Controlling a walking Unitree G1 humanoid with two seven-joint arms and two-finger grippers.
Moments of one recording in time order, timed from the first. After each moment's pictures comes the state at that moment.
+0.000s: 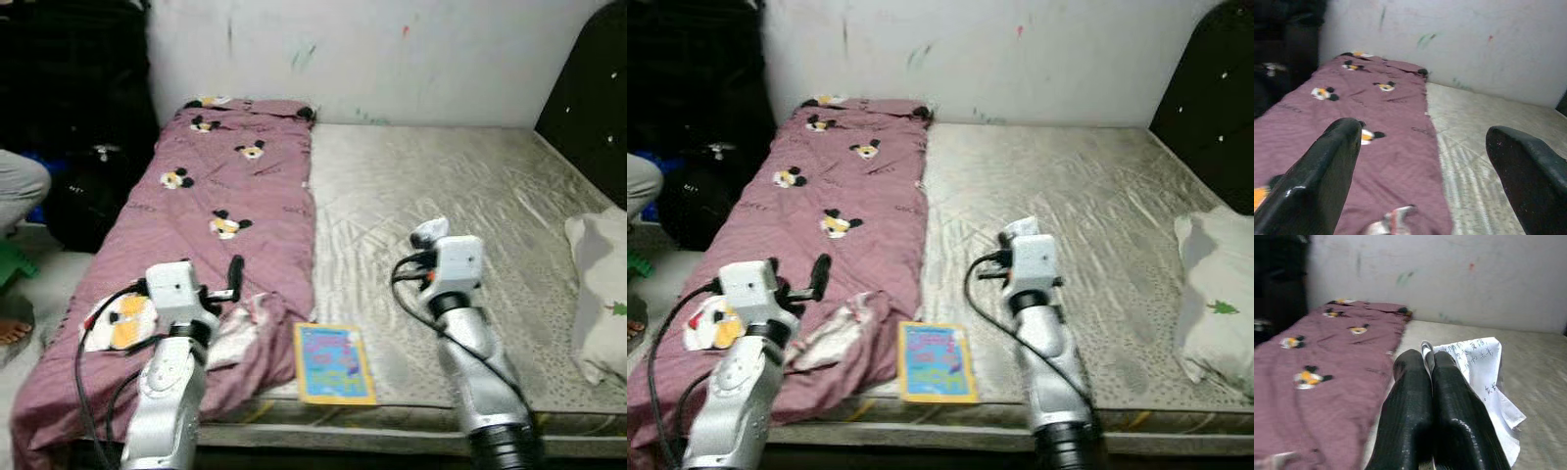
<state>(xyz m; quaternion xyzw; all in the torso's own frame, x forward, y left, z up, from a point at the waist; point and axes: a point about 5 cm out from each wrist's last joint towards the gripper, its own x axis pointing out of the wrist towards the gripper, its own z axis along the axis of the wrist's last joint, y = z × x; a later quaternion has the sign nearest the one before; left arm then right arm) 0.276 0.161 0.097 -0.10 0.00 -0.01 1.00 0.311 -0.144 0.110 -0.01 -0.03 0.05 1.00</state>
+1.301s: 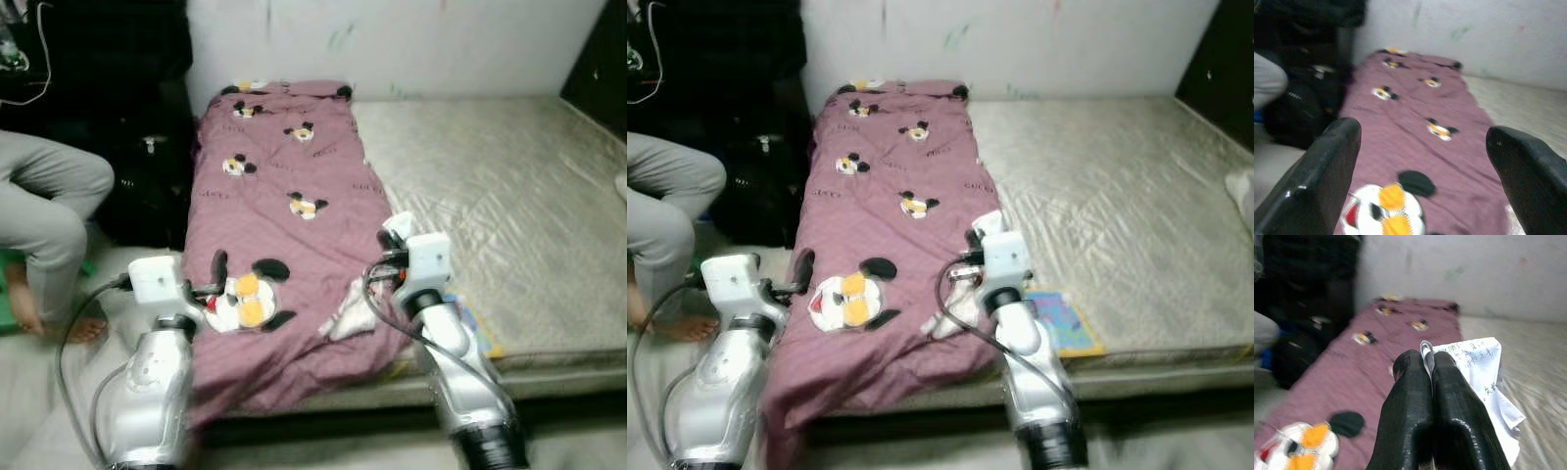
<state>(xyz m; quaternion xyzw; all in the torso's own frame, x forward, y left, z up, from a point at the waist) 0.281 0.158 0.099 -0.10 0.00 -0.01 0.99 0.310 -0.134 0.108 -0.02 -0.03 0.09 1.00</state>
